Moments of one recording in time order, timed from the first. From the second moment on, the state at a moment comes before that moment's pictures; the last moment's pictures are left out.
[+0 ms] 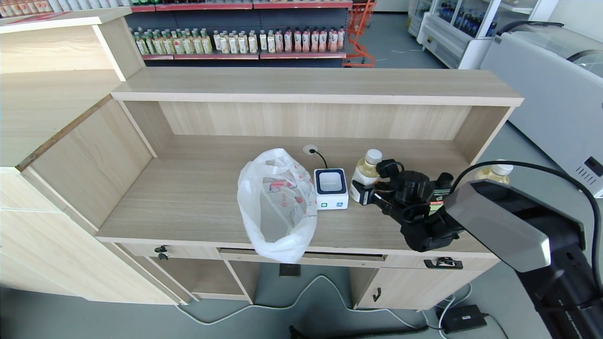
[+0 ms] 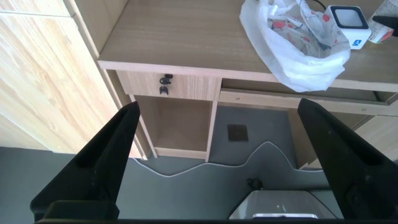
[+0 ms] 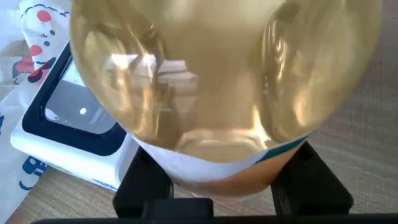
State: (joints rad) left arm -0.01 0.00 0.00 0.01 0.01 -0.03; right arm 0.27 2.60 -1.47 -1.10 0.12 0.01
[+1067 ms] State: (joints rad) left arm -0.01 0.00 0.00 0.01 0.01 -0.03; right arm 0.21 2.31 -1.24 -1.11 0.23 0.06
